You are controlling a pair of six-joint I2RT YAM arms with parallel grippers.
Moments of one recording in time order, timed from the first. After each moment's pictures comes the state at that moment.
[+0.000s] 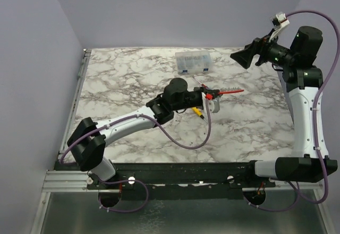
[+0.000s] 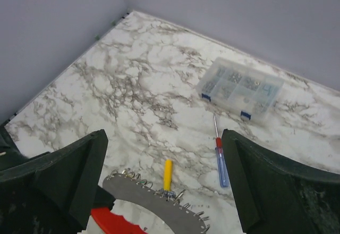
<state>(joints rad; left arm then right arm) -0.98 1.57 1.16 0.38 0.38 0.81 -0.08 1.34 1.63 -0.56 -0.82 0.02</state>
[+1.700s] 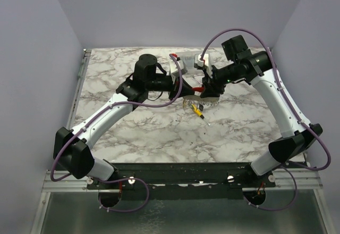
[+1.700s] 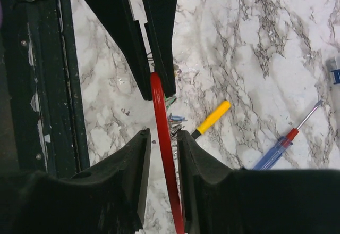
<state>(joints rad) -0.61 1.43 1.26 -0.06 0.87 0.10 0.46 1.58 1.85 -1.28 -0.70 -0.79</state>
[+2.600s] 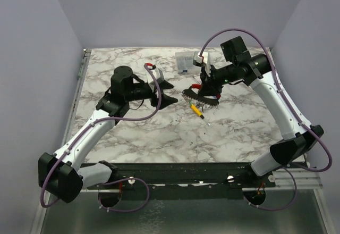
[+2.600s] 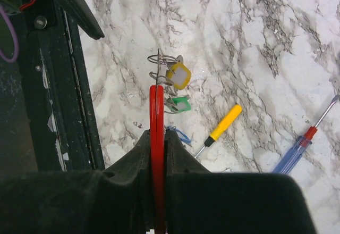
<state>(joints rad) -0.46 1.19 1.03 0.01 0.86 0.12 0.48 1.56 1.81 -1.19 -0.70 -0.62</state>
